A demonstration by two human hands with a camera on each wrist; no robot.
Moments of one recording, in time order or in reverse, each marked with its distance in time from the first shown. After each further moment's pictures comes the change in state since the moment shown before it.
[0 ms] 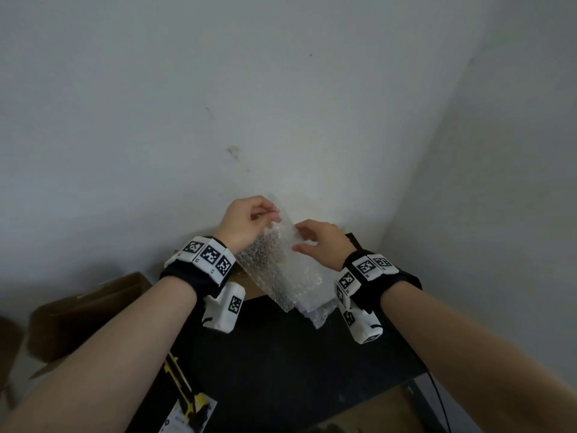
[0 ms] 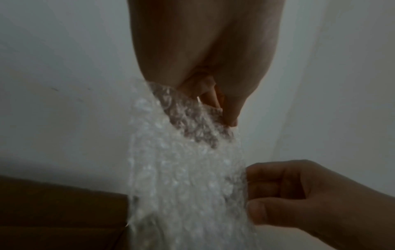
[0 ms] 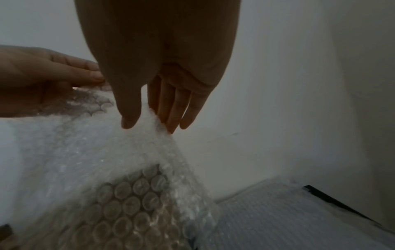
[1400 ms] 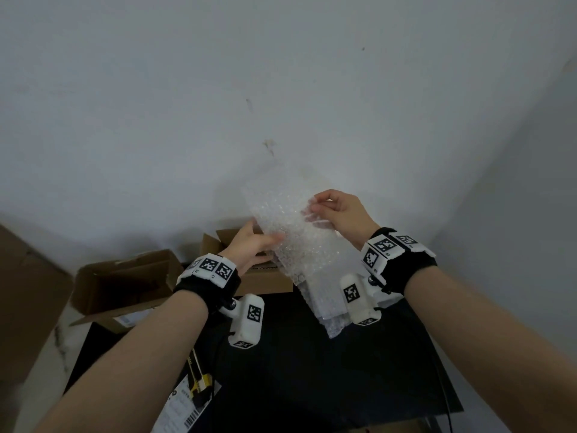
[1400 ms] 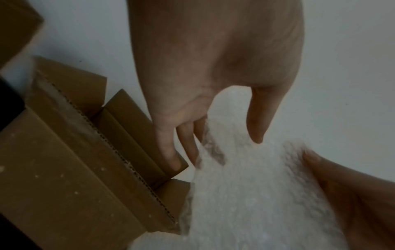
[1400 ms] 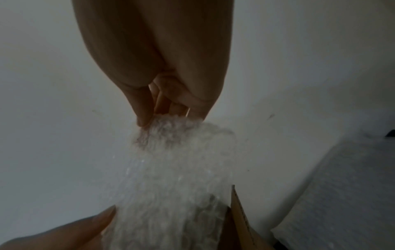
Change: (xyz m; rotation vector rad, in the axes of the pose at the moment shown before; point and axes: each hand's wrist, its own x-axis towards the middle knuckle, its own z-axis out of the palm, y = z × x) left_hand -0.029 -0.045 -0.005 -0.415 0.114 -0.589; right_hand 0.043 -0.028 -0.025 0.812 -0.077 0.070
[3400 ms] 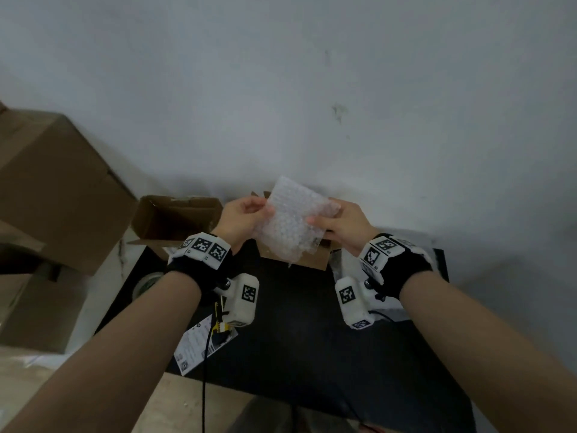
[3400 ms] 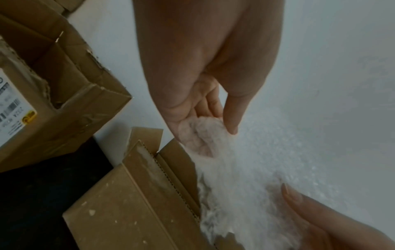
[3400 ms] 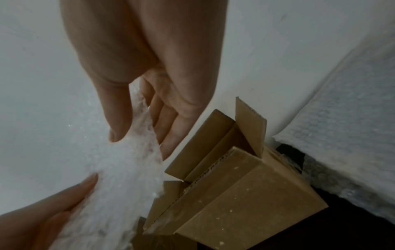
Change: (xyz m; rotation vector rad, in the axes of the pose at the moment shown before) left_hand -0.038 -0.022 -0.052 -0.079 0.442 0.093; right_hand 0.019 0.051 0.060 0.106 -0.247 0.250
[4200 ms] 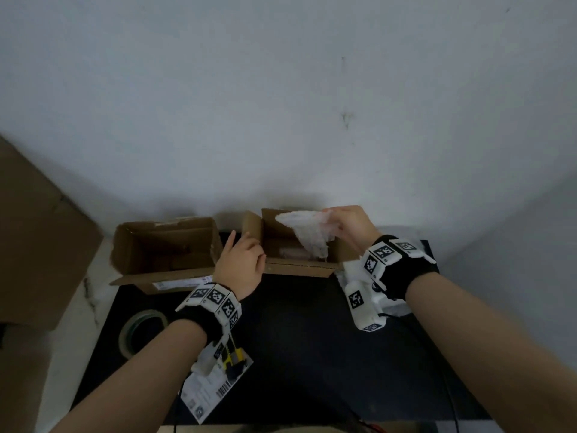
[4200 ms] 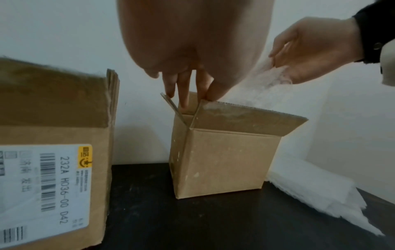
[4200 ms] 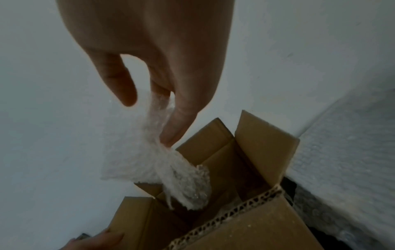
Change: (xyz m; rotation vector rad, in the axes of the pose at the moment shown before) left_hand 0.034 -0.076 -0.048 1.235 -0.190 0.614; right_hand 0.030 -0.001 0.027 -0.152 0.322 0.032
